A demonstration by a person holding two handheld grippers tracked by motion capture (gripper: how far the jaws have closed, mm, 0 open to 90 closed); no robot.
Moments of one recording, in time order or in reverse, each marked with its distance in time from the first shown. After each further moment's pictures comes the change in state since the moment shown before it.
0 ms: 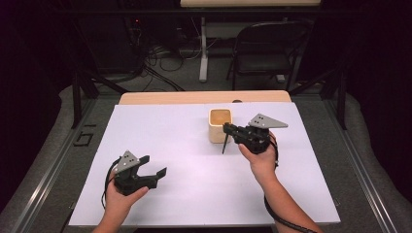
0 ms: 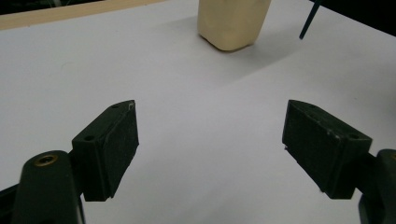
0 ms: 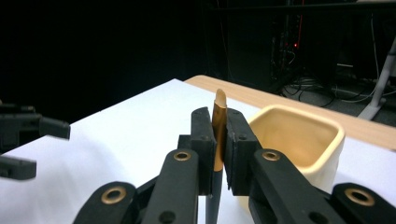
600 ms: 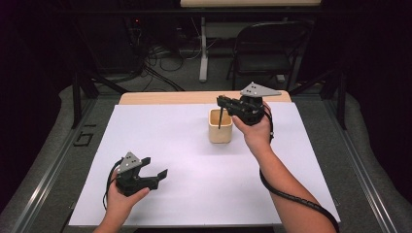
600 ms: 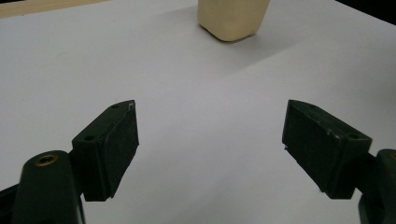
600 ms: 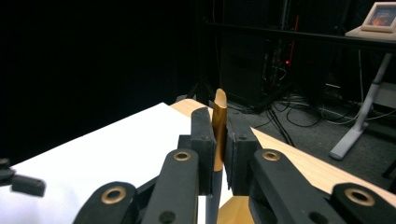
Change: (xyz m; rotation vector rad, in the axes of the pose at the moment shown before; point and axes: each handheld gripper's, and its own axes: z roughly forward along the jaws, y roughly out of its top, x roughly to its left) left arm 0.000 -0.004 0.004 0.020 0.004 0.002; right arm -0.011 0.072 0.033 -0.002 -0.026 -0.079
